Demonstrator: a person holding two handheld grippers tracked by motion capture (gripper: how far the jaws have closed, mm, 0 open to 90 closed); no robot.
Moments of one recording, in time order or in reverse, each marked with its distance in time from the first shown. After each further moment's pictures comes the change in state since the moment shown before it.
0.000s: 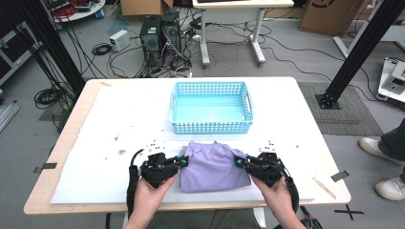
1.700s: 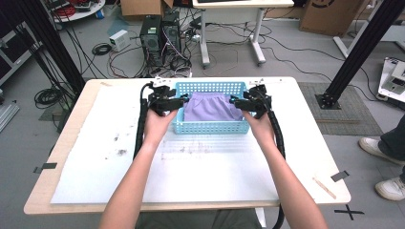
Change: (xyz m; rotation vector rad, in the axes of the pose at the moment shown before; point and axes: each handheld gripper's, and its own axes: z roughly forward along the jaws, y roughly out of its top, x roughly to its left) left arm 0.093 0.134 0.073 -0.111 0.273 0.169; right arm -0.092 0.138 0.074 -0.054 -0.295 0.009
